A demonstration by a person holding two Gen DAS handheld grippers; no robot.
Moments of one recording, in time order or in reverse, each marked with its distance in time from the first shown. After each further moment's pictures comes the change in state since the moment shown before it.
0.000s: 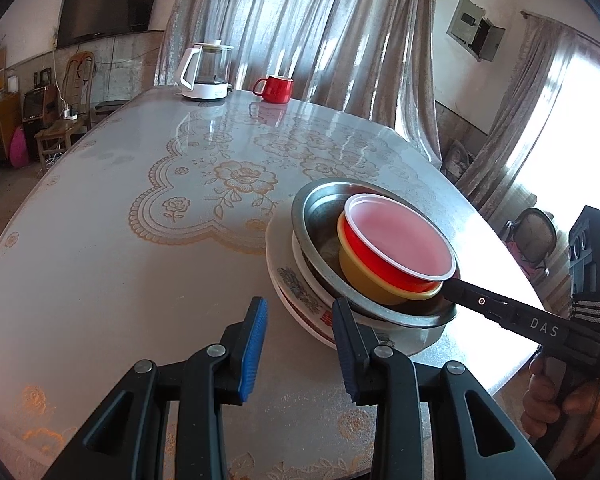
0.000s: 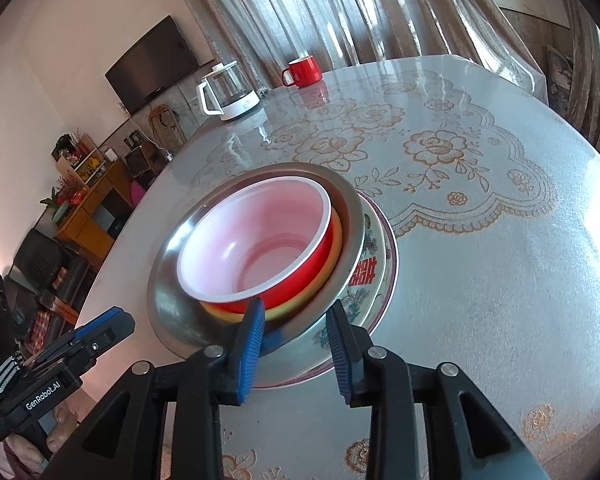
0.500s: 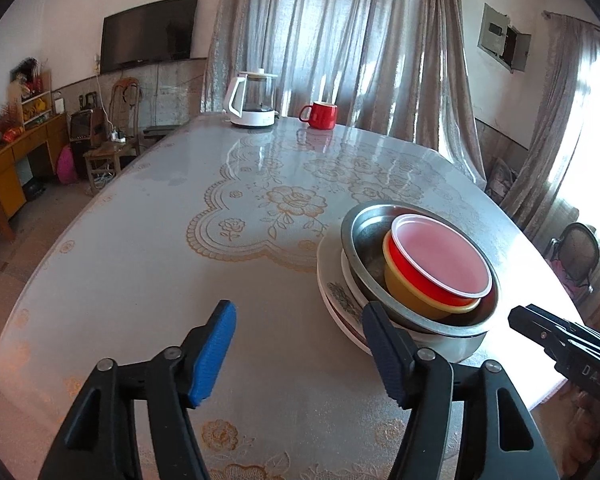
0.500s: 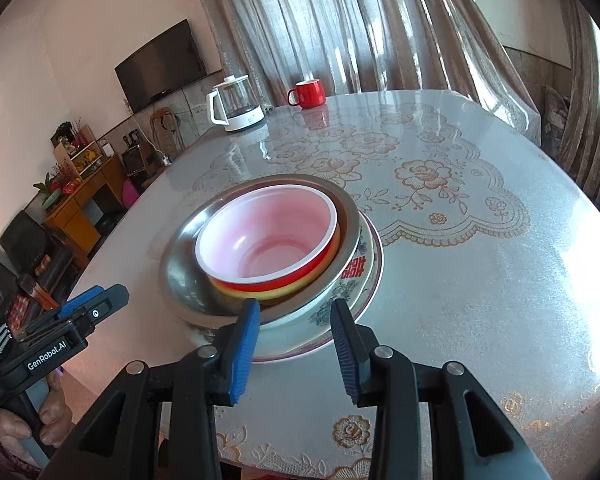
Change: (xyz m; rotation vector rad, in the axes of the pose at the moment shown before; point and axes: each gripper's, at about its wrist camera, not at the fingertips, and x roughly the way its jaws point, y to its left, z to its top) left arm -0.016 0.000 -0.008 -0.002 -0.119 0.202; right arm -0.032 0.016 -0.022 -0.110 -0.093 -0.088
